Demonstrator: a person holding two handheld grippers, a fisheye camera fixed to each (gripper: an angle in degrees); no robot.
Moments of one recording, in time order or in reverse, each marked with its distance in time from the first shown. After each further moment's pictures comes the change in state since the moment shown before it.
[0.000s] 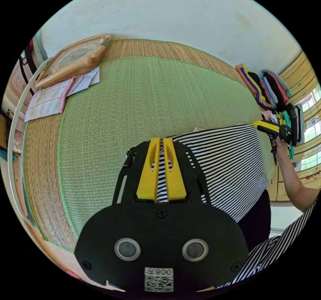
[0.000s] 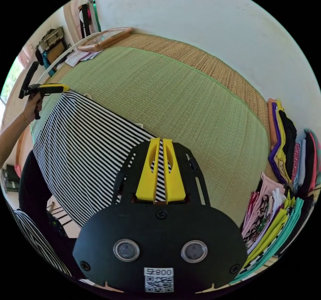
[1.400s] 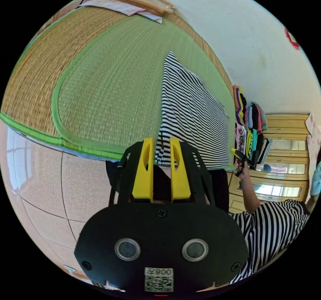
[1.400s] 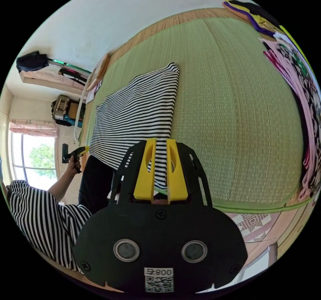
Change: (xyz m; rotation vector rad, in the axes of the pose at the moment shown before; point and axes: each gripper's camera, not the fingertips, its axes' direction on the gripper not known) left arm -0.101 0.280 0.019 -0.129 0.343 -0.418; right arm 0.192 0.270 0.010 -0.066 -0.552 0.511
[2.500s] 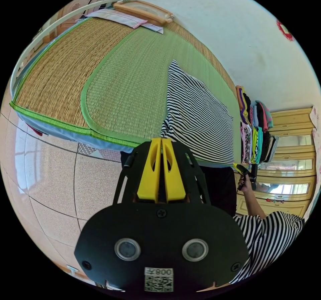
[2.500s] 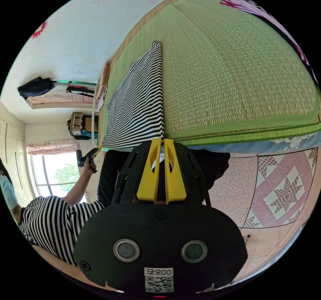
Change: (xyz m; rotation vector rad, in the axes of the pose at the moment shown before) left arm 0.037 0.048 0.000 0.051 -0.101 0.028; right arm 0.086 0.081 0.021 0.014 -0.207 0.171
